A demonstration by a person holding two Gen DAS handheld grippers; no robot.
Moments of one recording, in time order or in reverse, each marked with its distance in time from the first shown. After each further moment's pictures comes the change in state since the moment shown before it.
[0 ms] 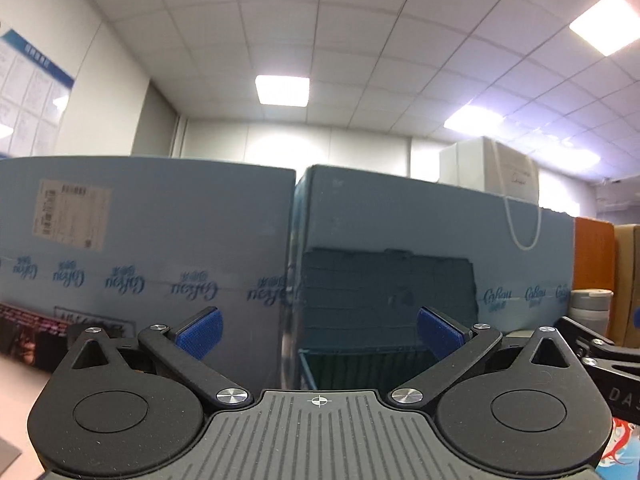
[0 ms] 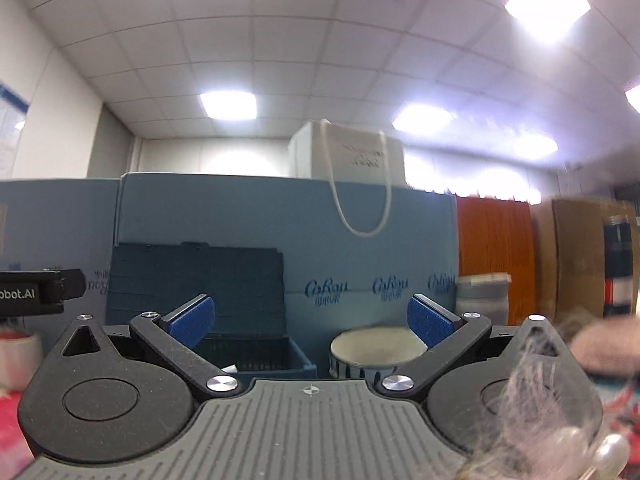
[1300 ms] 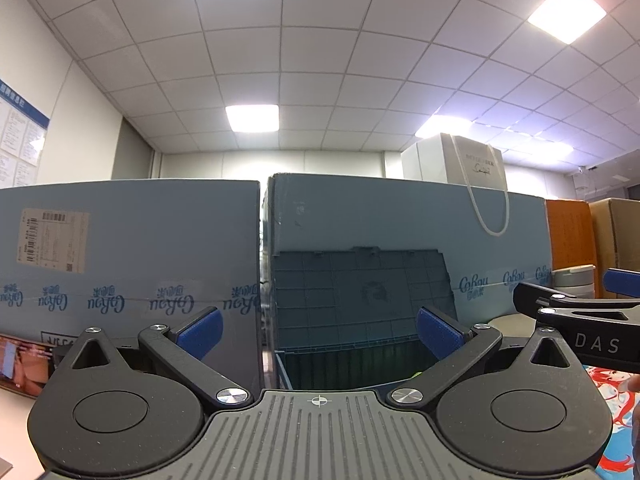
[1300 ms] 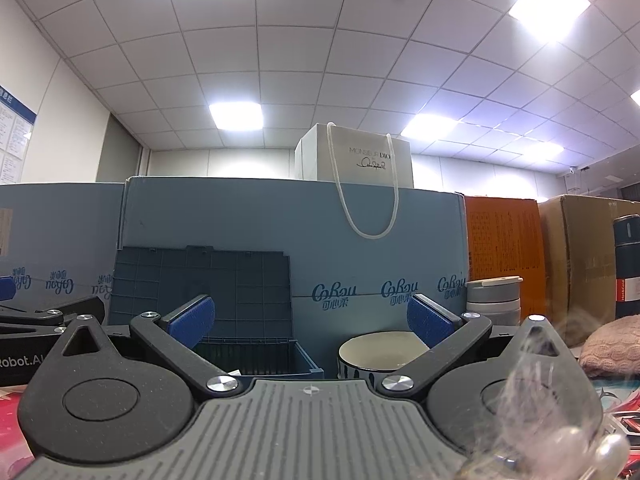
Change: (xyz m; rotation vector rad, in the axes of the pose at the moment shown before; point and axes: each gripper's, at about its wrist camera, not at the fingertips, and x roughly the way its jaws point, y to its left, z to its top) left arm -0.011 -0.017 -0.019 0.104 -0.058 -0.051; right arm 0.001 -0.001 -0.007 0.053 -0.010 0.027
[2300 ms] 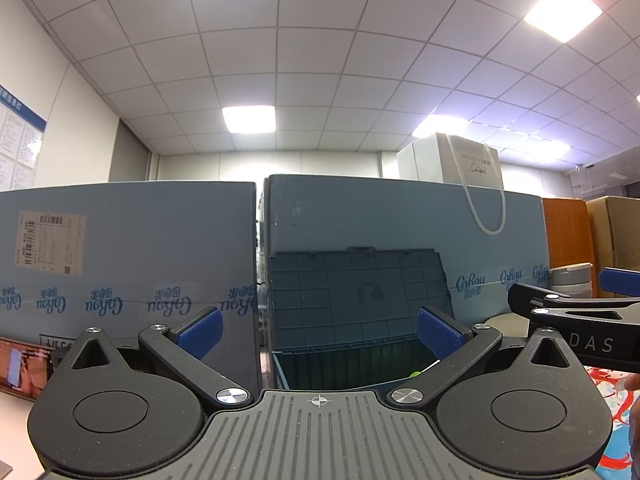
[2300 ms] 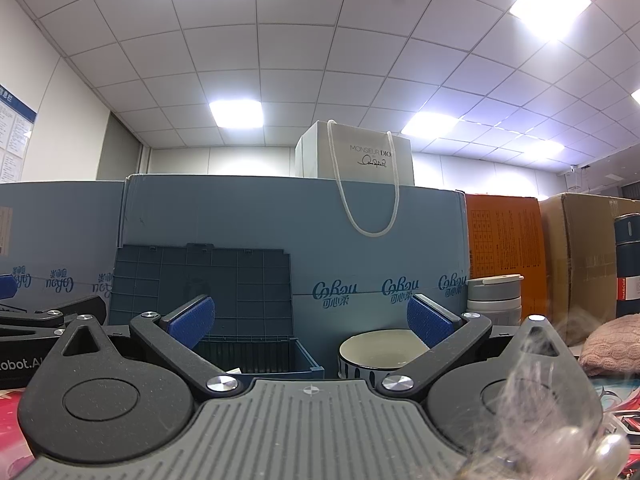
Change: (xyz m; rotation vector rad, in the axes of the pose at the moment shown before) left arm -0.002 -0.002 0.000 0.008 -0.004 -0.006; right arm 0.000 0.000 0.000 -0.002 0.006 0.002
